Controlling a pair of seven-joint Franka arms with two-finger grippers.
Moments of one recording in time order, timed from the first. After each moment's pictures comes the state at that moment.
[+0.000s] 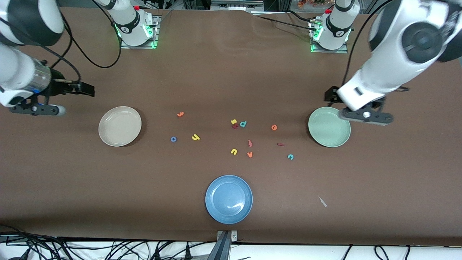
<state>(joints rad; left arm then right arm) -0.20 0.23 -0.13 -1.55 0.05 1.61 -0.15 0.30 0.13 -0.19 -1.64 0.01 1.54 0.19</state>
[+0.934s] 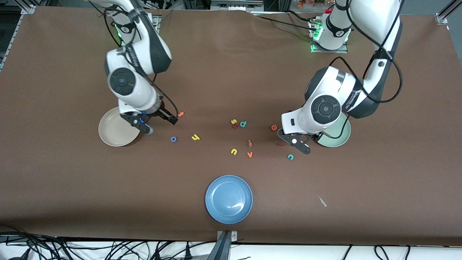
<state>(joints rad) -0.30 0.54 -0.13 -1.55 0.05 1.88 0.27 0.63 0.34 -0.18 -1.92 0.12 2.19 1.04</state>
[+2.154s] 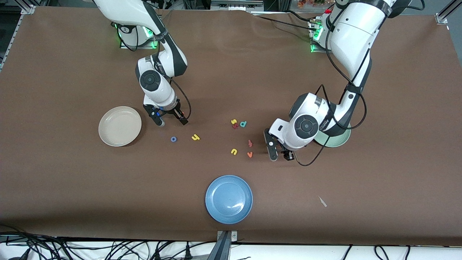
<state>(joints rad) -0.32 0.74 -0.13 -1.55 0.05 2.23 0.93 0.65 0.43 -0.12 -2.21 0.21 2.62 1.24</state>
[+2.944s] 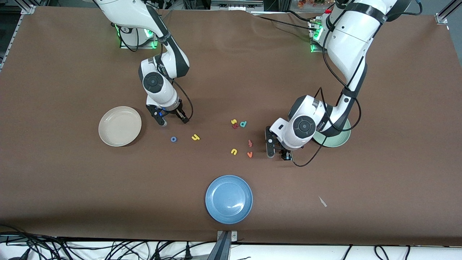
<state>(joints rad) -0.32 0.76 -0.13 -1.61 0.08 2.31 1.03 0.65 0.45 -0.10 -2.21 0.23 2.63 1.24</state>
